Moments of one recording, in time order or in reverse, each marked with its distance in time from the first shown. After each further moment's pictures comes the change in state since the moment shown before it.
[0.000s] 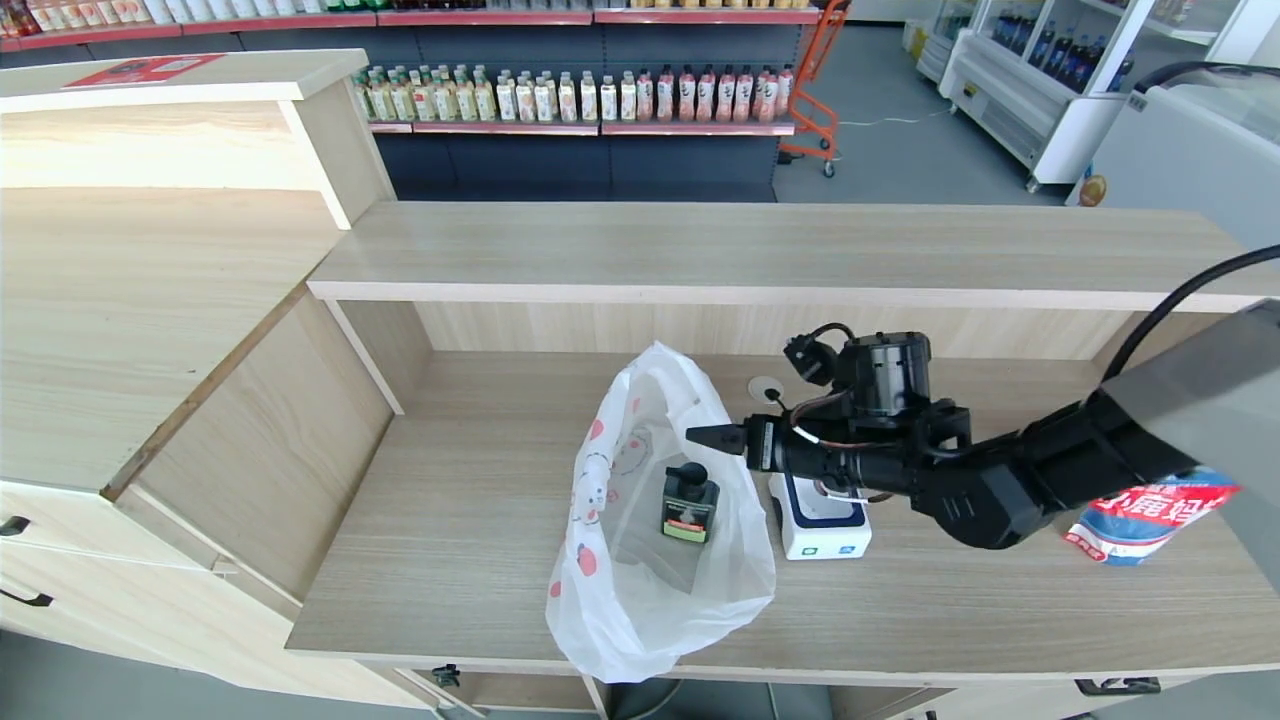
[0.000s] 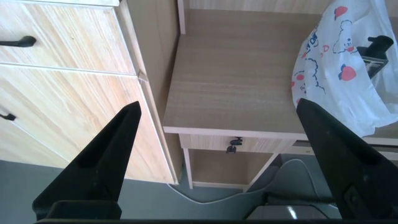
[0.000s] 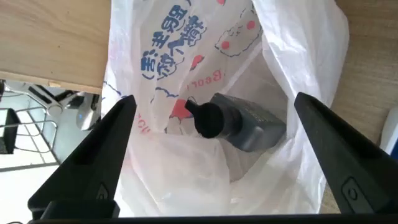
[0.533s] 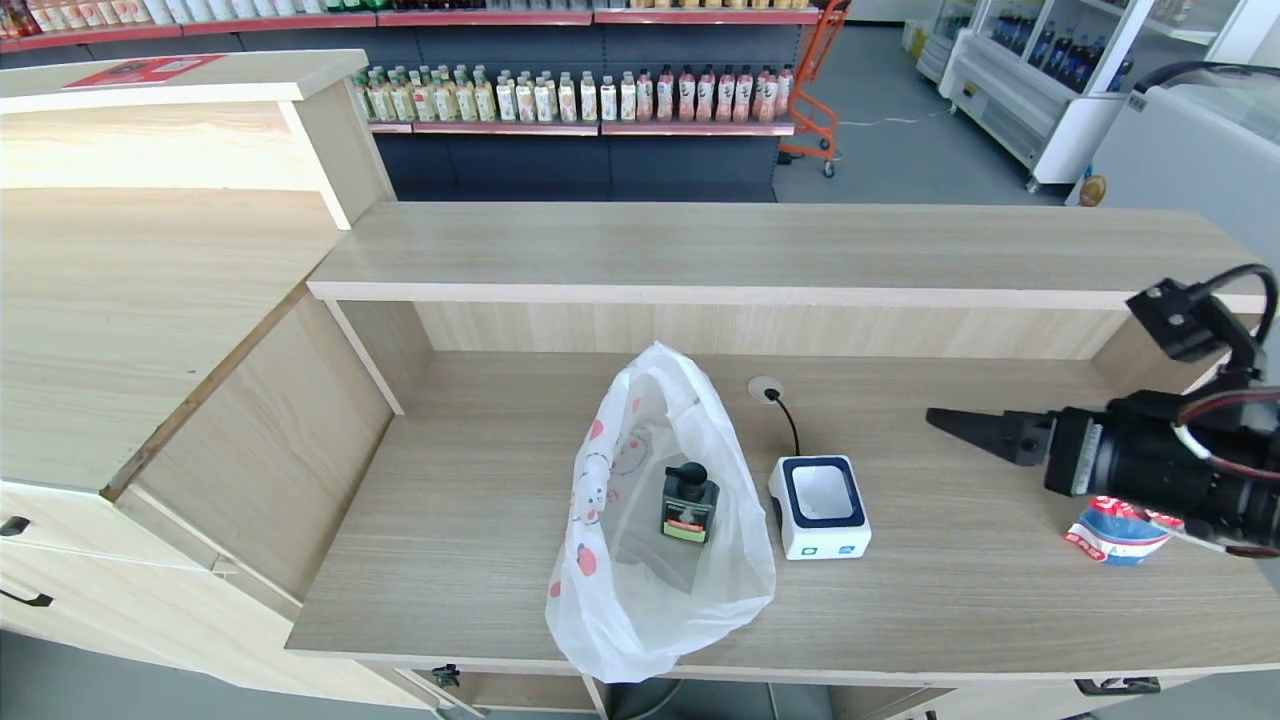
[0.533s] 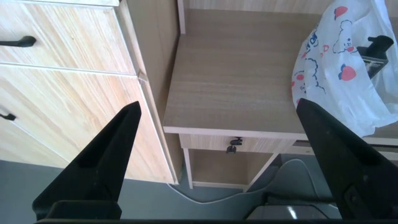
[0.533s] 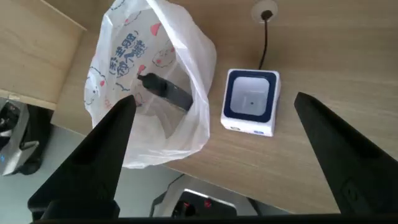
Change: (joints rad) left arm 0.000 0.000 0.000 0.000 0.000 0.000; right arm -0.255 -0.739 0.471 0.174 -0.084 -0.206
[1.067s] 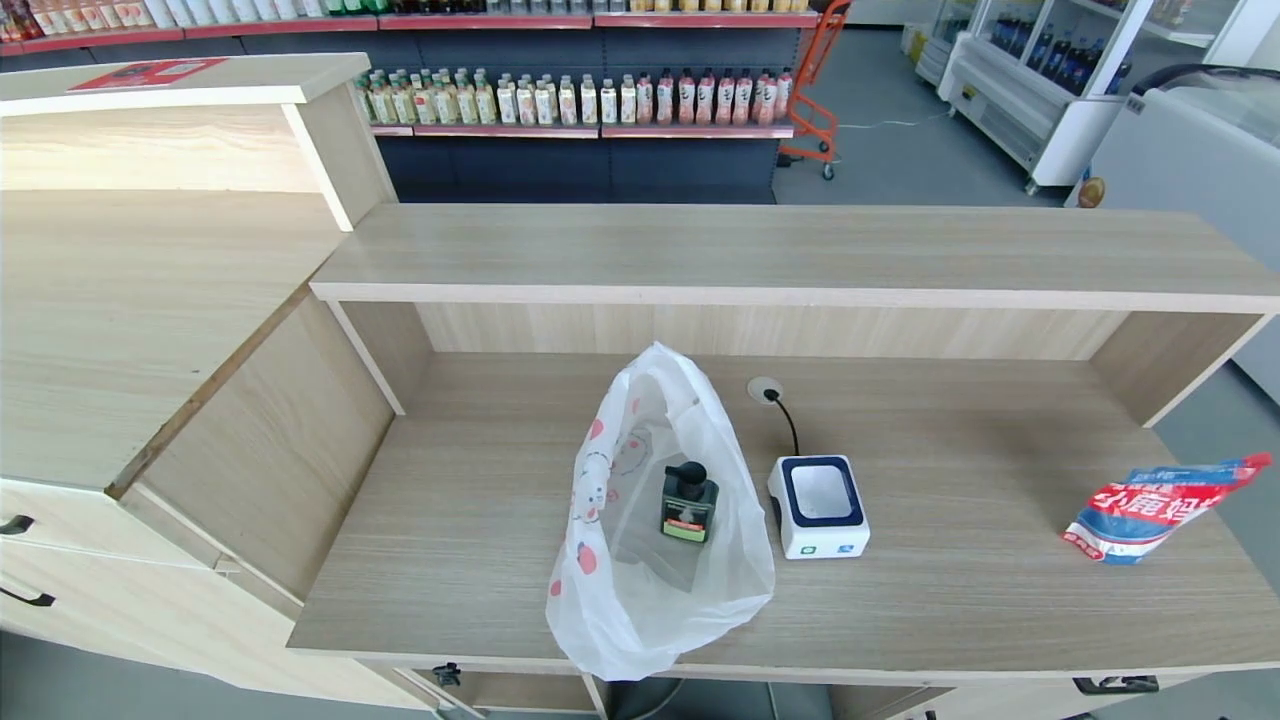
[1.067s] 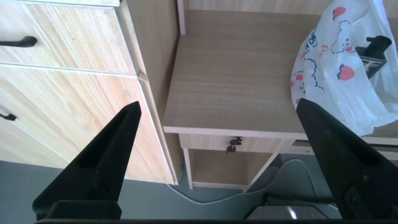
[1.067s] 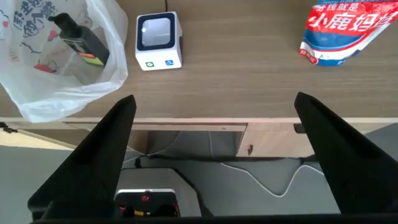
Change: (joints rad) left arm 0.000 0.000 0.000 0.000 0.000 0.000; right arm -0.147 -1.017 0.515 0.389 -0.247 -0.122
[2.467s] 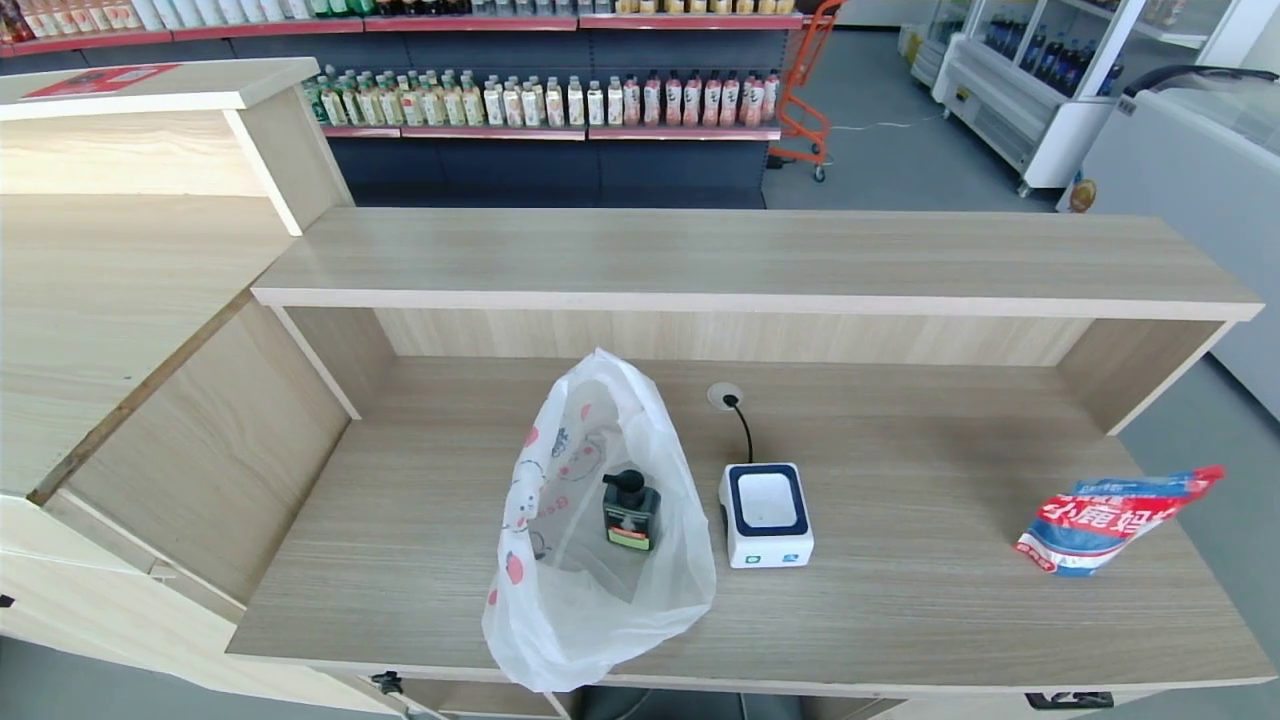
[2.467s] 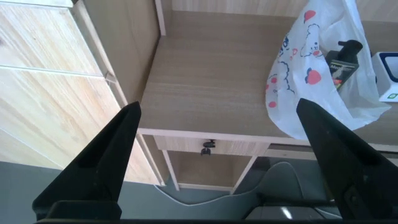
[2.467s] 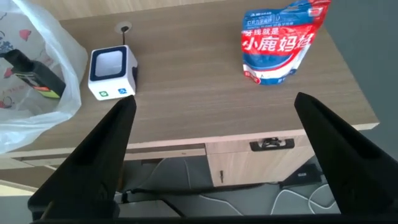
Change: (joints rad) left arm 0.000 0.000 0.000 0.000 0.003 -0.012; right arm -0.049 -0.311 0.068 0.092 -0.049 0.013
